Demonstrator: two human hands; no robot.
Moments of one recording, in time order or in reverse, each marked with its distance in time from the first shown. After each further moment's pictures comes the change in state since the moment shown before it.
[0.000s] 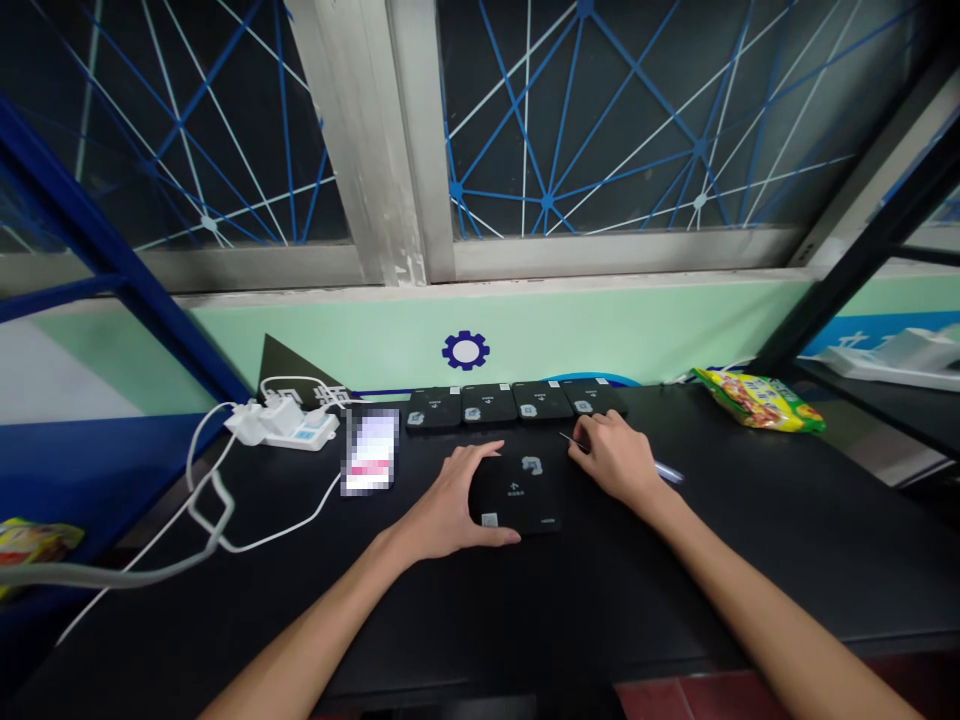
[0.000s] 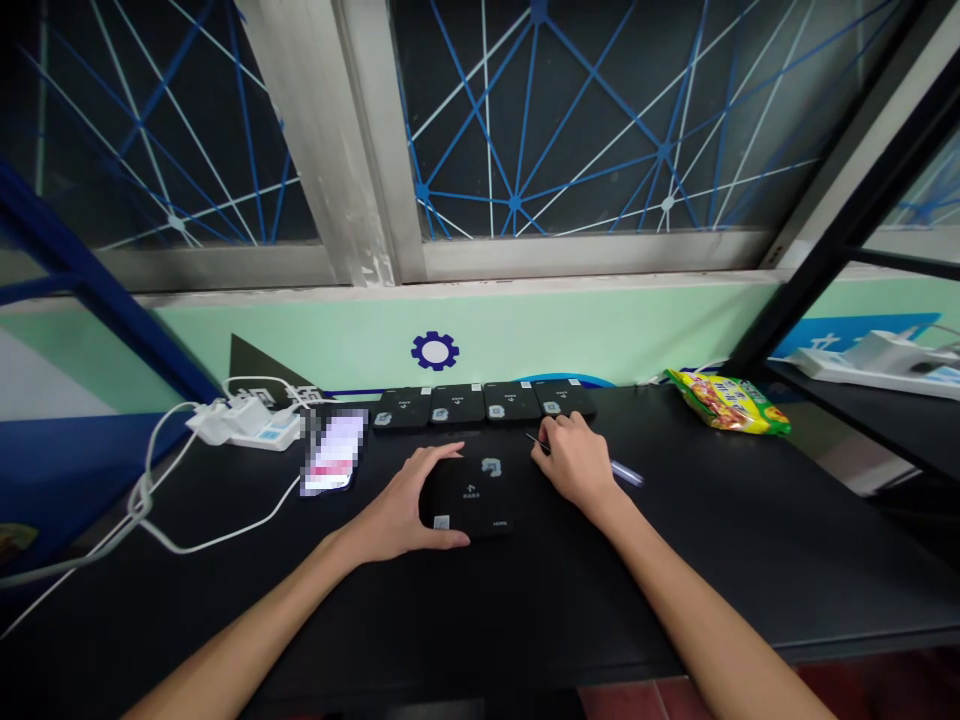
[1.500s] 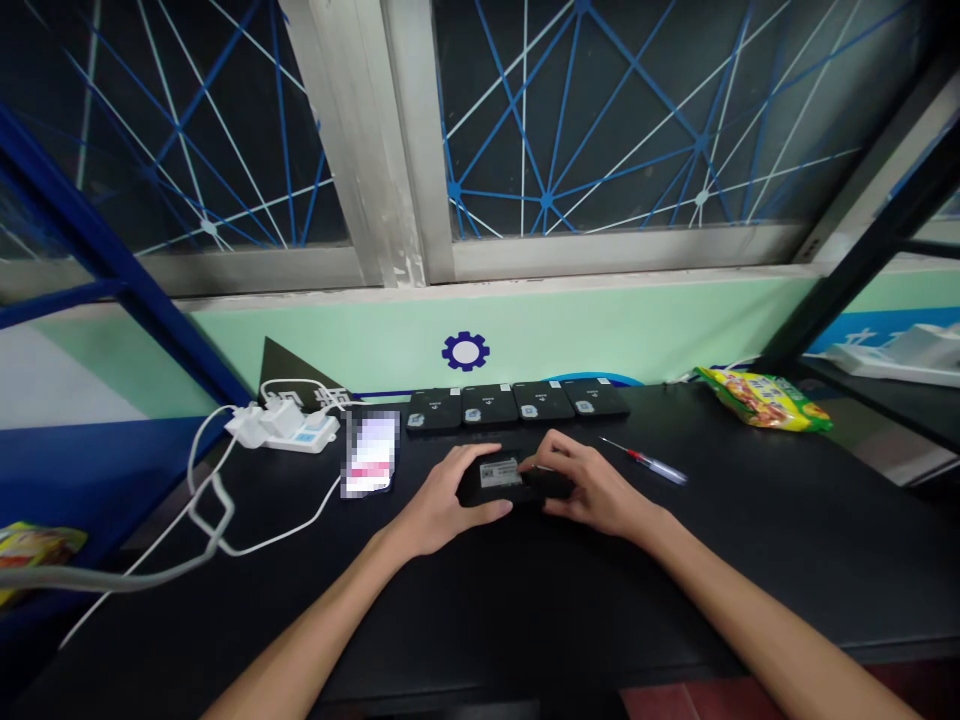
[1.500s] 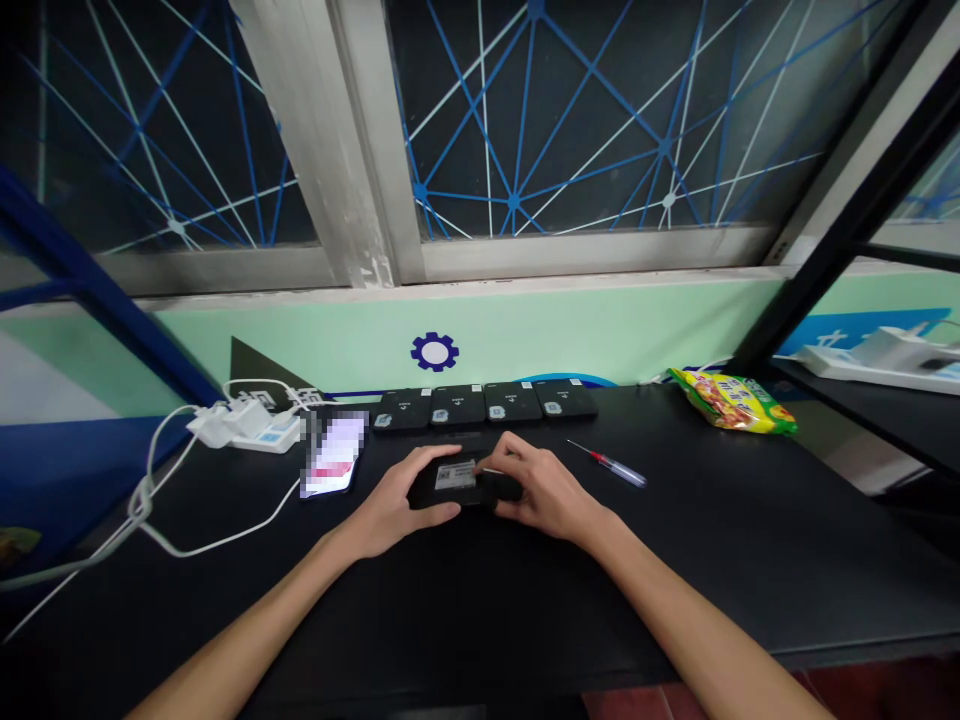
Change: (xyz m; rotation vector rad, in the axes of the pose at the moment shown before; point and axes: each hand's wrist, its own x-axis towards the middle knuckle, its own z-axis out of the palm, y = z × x) left_hand 0.003 -0.003 -0.005 -0.083 0.069 -0.064; right_hand -0.018 -0.039 -0.027 0.718 -0.210 -0.449
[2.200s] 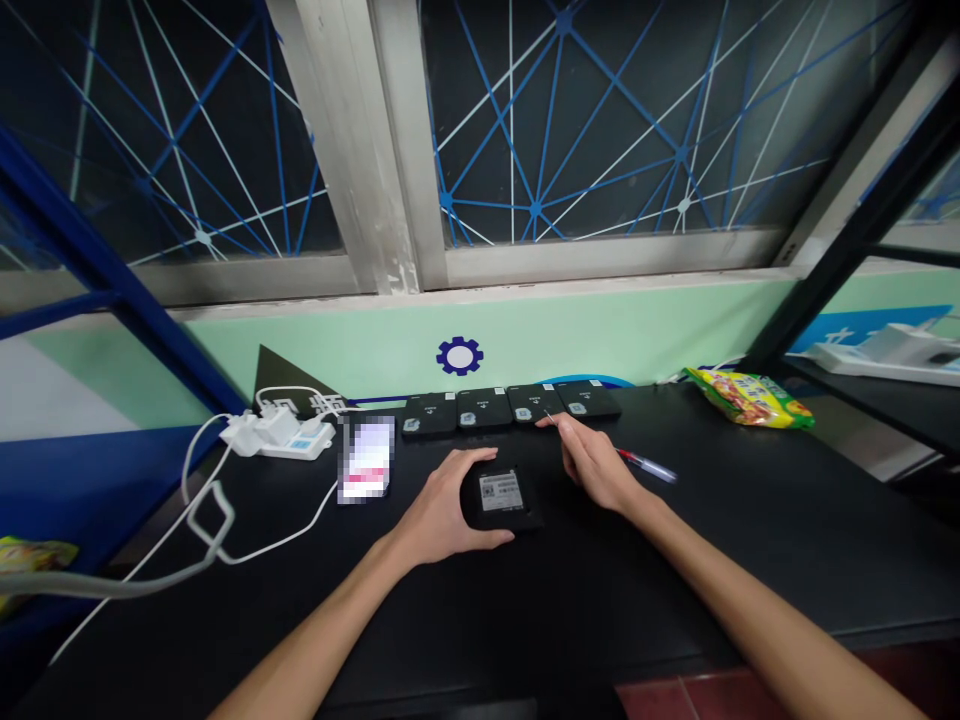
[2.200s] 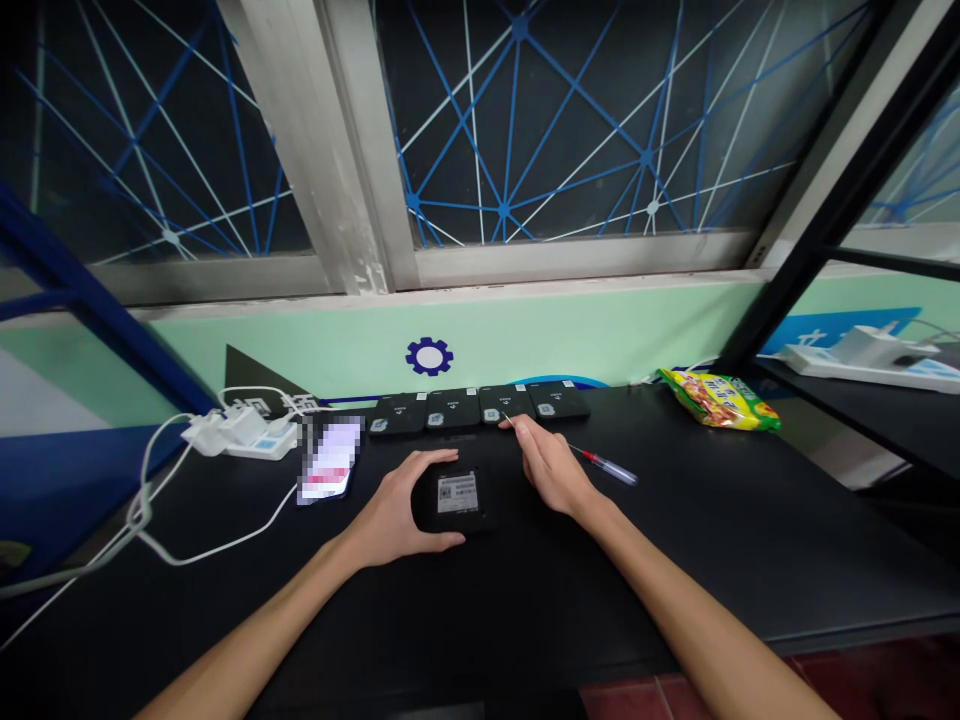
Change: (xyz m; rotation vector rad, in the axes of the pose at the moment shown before) left_hand -0.002 0.004 0.005 0.176 0.019 0.092; right_hand 0.003 0.020 -0.002 0.170 0.268 0.373
